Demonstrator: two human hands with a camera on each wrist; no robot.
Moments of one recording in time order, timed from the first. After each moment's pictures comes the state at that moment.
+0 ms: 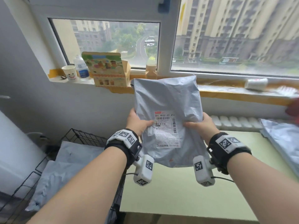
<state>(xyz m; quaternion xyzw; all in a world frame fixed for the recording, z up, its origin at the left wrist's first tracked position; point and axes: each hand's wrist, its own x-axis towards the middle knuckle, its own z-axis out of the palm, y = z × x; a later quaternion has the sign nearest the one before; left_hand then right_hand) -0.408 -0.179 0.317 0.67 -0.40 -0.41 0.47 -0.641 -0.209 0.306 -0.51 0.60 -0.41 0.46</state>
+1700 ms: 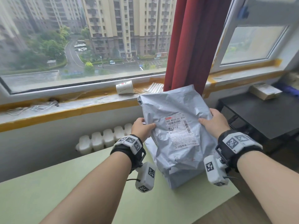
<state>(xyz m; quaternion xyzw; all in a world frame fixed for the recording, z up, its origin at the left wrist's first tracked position) -0.997 -0.334 0.282 0.55 -0.52 -0.55 0.35 -1.230 -0.250 0.329 -0.43 0.82 -0.35 0.17</state>
